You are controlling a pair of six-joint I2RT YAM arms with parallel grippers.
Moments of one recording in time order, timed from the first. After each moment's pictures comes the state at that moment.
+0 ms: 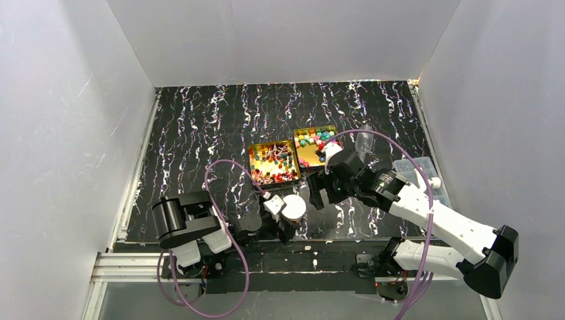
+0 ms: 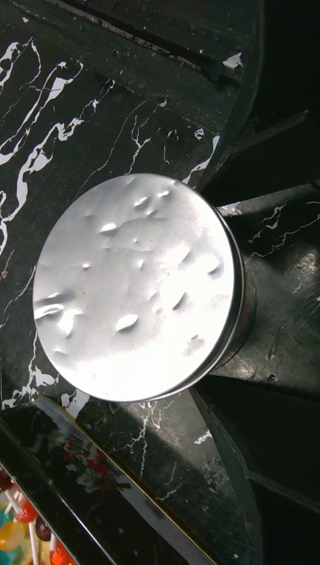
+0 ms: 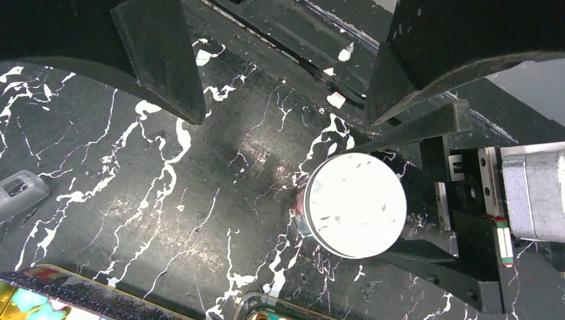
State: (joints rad) left arm -1.19 1.67 0.14 1.25 -0.24 -0.20; right arm 0.90 1.05 0.94 -0.74 0.06 0.36
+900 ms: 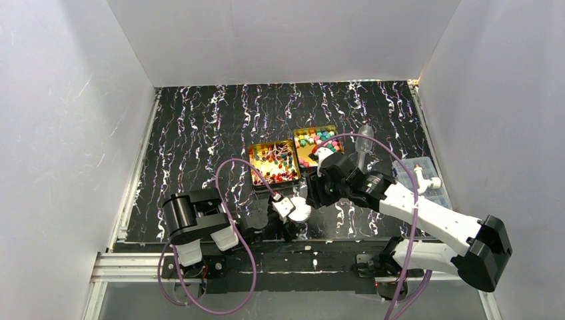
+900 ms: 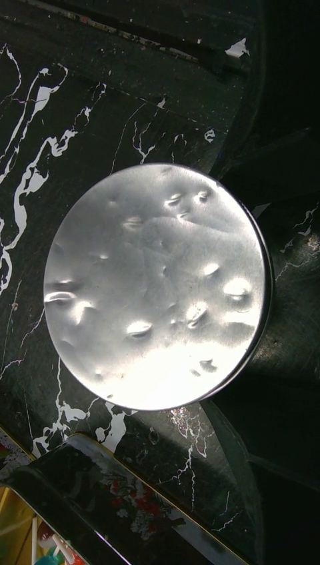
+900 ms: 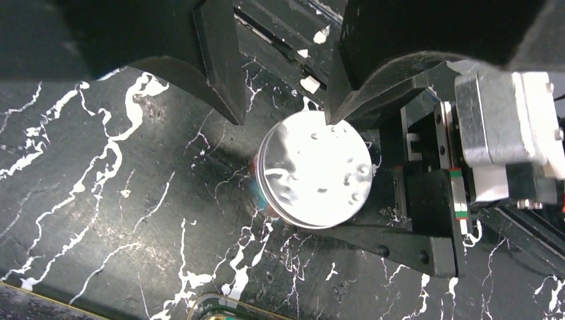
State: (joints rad) left arm -1.19 1.76 0.22 1.27 -0.17 -0.08; right arm 0.90 1.10 0.85 -0.59 -0.03 0.42
